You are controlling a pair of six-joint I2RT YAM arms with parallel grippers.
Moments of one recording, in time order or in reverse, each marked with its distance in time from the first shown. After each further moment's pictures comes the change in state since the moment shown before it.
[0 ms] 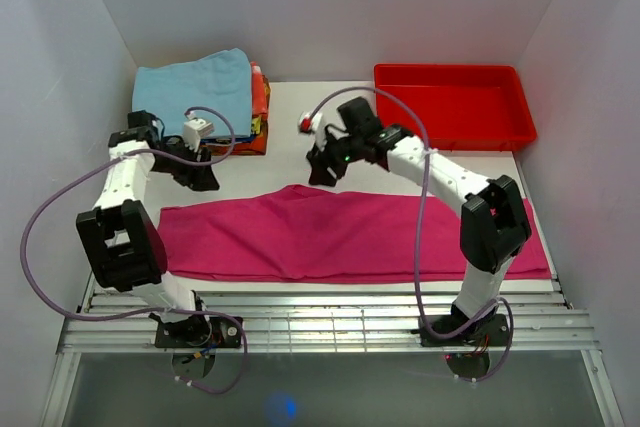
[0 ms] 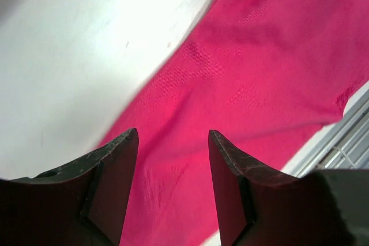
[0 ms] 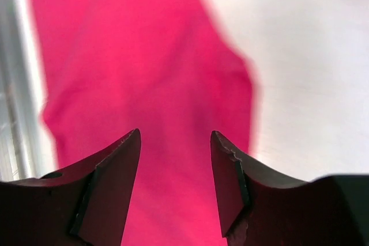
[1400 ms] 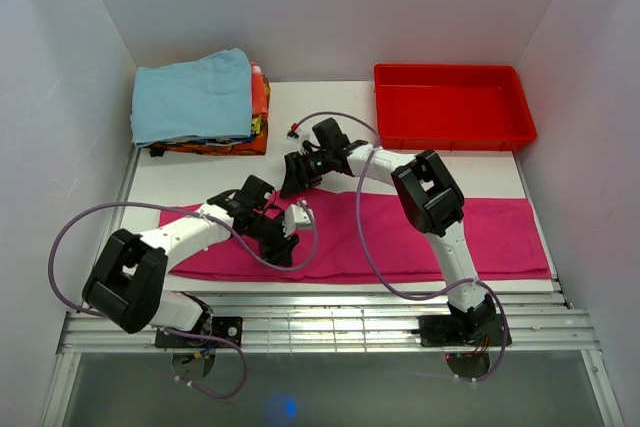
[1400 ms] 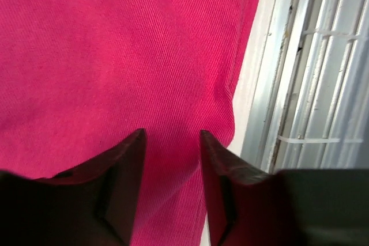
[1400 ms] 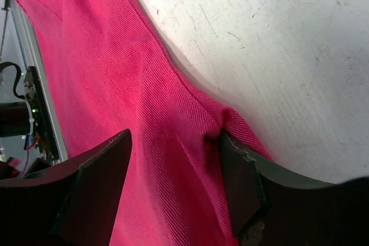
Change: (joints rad) left arm -0.826 -0.232 -0.592 0.513 -0.039 -0.150; right arm -0.093 0.507 0.201 0.338 -0.194 0.664
